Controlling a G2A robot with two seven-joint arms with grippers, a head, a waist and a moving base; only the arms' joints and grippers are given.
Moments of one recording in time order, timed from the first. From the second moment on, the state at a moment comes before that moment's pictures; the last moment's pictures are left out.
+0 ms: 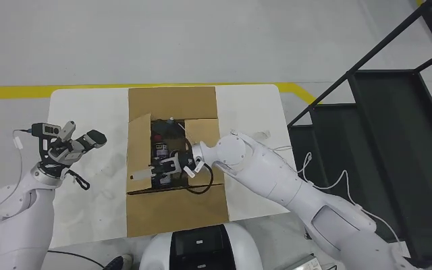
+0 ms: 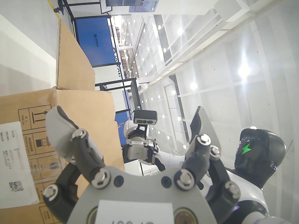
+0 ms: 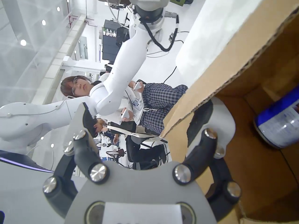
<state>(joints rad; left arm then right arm) 1.32 -1.05 -1.66 -1.28 -0.74 -0.43 -1.09 -0.77 -1.35 0.61 -1.38 0.25 -0.26 0.86</state>
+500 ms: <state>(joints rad) 1.36 -1.05 -1.76 -1.37 -0.87 -0.48 -1.09 -0.65 -1.48 0.45 -1.24 0.26 -0.36 0.83</state>
